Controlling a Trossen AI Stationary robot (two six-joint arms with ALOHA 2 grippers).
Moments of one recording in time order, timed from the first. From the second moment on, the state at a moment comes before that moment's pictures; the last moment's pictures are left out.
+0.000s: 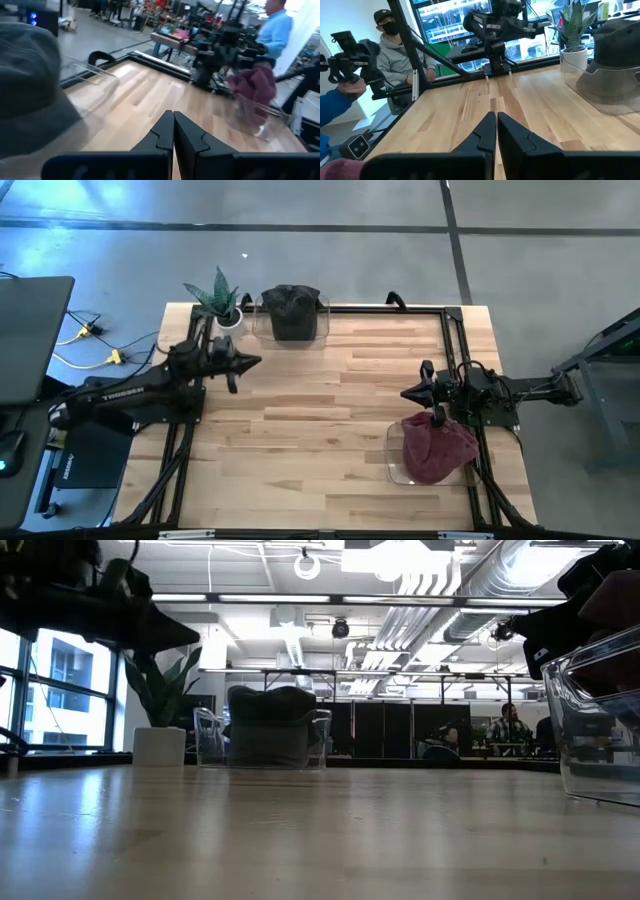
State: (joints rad) left arm 0.44 0.43 0.16 0.24 0.21 -0.28; right arm 0.06 0.05 0.01 0.02 0.01 0.22
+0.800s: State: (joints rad) left arm 0.15 0.01 0.01 0.02 -0.02 -0.05; right arm 0.06 0.05 0.01 0.02 0.01 0.23
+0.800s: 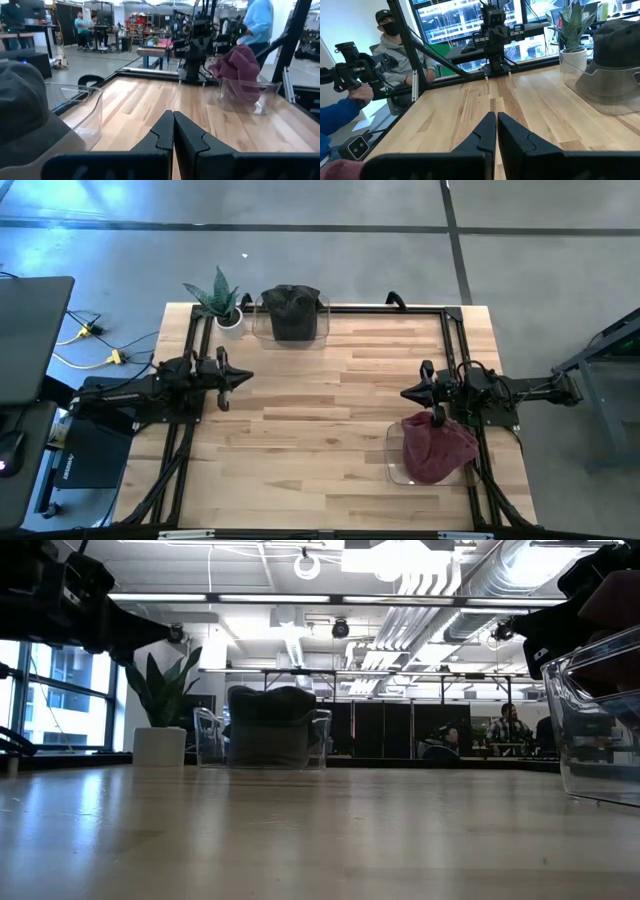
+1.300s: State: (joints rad) left arm 0.15 0.02 0.01 0.01 0.01 -0.08; right arm 0.06 0.05 0.01 0.03 0.01 0.23
